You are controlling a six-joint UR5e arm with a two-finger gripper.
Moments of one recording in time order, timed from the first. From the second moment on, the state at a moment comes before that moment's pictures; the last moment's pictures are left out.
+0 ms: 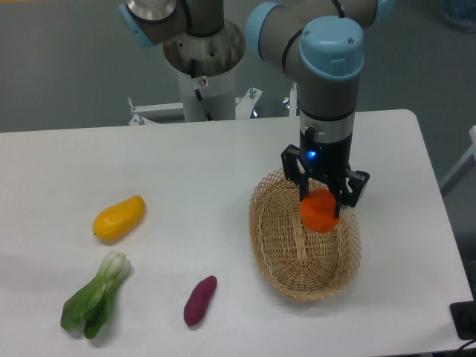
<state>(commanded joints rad) 2.55 -1.82 -1.53 -1.08 1.50 1.18</state>
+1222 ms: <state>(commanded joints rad) 2.56 -1.86 -1.58 -1.00 1.50 1.22</state>
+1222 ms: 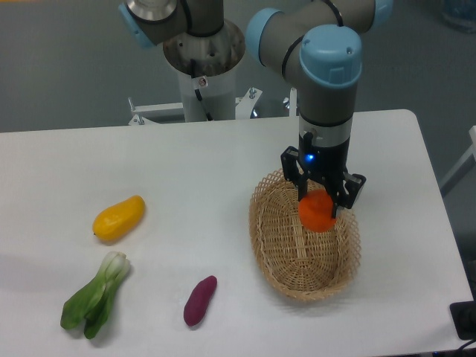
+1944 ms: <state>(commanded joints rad) 2.55 -2.00 -1.71 -0.82 1.50 1.12</state>
